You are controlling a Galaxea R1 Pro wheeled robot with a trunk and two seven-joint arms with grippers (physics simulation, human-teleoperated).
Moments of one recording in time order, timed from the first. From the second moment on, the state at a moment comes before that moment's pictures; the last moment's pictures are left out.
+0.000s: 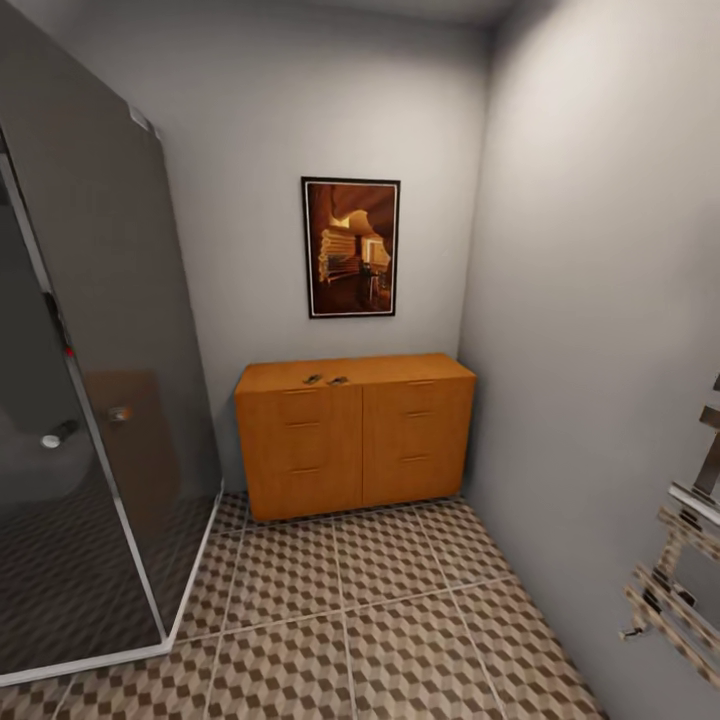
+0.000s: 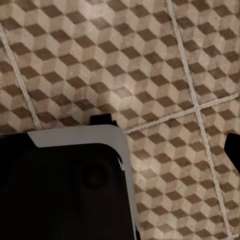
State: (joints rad) left arm -0.16 -0.05 0.07 -0.01 0.04 -0.15 0.08; right arm -0.12 -0.05 -0.14 0.03 0.02 -0.21 -0.04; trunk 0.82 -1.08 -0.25
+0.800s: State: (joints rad) left arm -0.16 -0.05 0.07 -0.01 0.05 -0.15 0.08; right arm -0.12 -0.05 -0.14 0.03 0.02 -0.21 -0.04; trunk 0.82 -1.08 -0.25
